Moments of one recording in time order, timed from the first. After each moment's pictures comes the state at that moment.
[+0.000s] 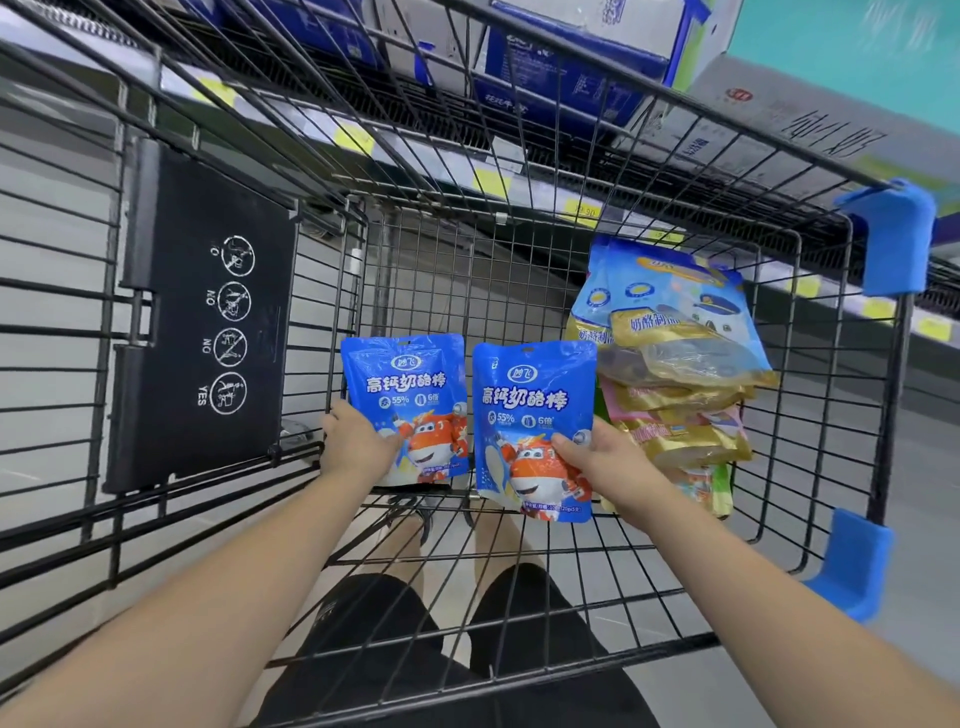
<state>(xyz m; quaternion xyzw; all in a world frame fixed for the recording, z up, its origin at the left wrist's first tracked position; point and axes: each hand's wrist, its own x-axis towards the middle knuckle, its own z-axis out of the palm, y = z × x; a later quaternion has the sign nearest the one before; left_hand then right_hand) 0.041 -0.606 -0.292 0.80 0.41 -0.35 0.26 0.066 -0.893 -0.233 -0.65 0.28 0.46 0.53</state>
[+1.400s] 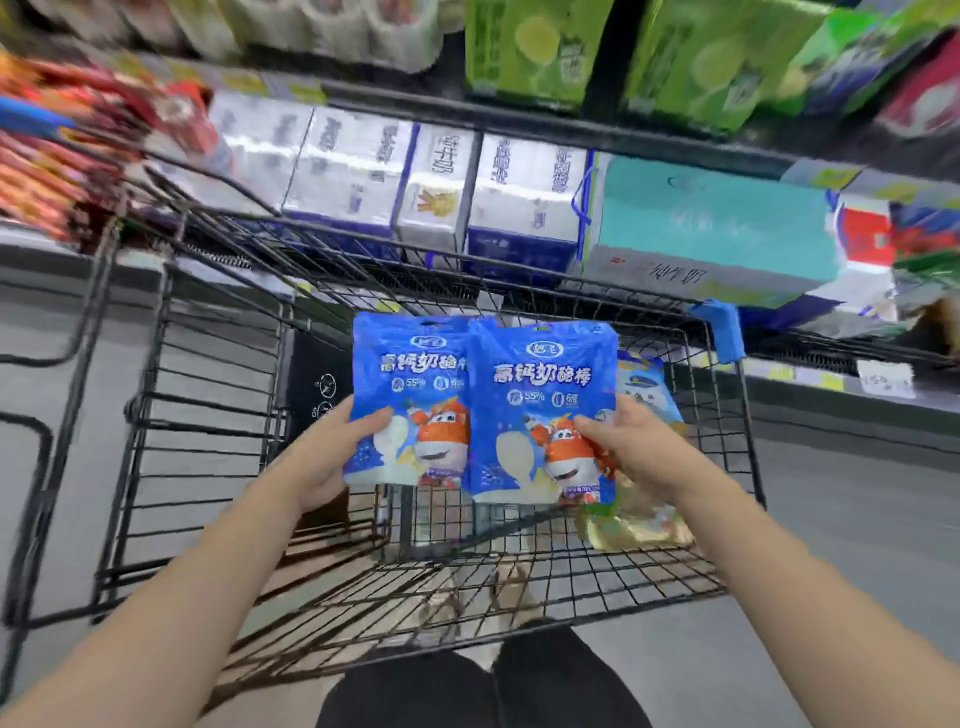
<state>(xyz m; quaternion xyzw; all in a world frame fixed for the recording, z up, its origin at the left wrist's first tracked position) 0.115 -0.554 -0.064 0.56 0.30 -0.31 0.70 0.130 -0.898 -0.060 -0.65 0.18 0.36 0.64</state>
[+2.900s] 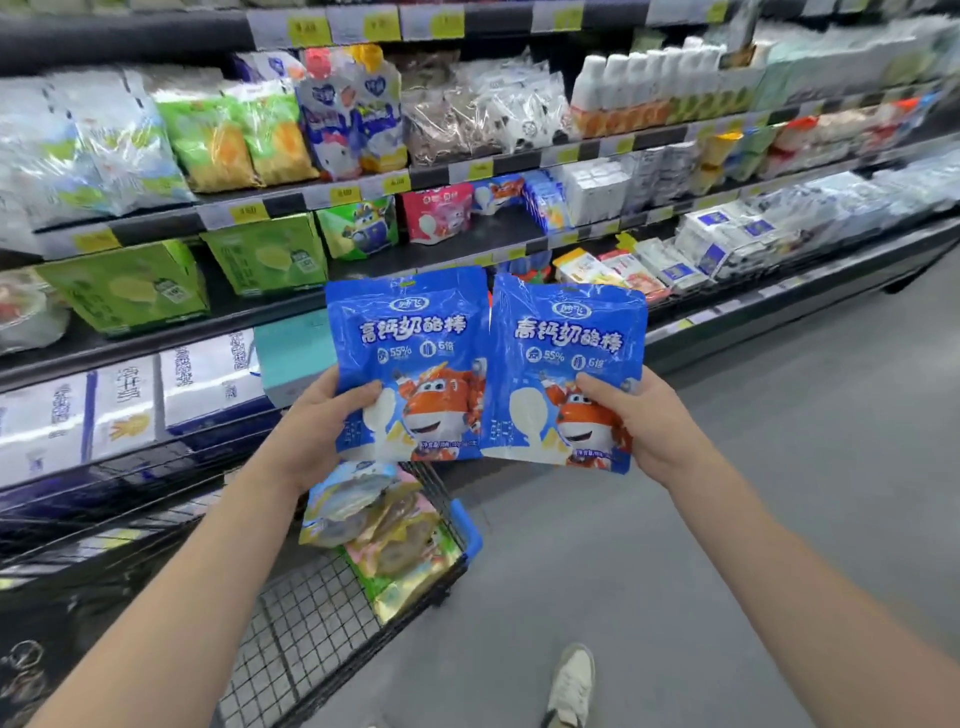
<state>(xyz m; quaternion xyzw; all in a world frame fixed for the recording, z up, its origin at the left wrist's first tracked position) 0.112 -0.915 0.109 0.63 -0.06 -0.33 0.70 -0.063 -1.199 0.112 -0.59 0.30 -0.13 0.73</state>
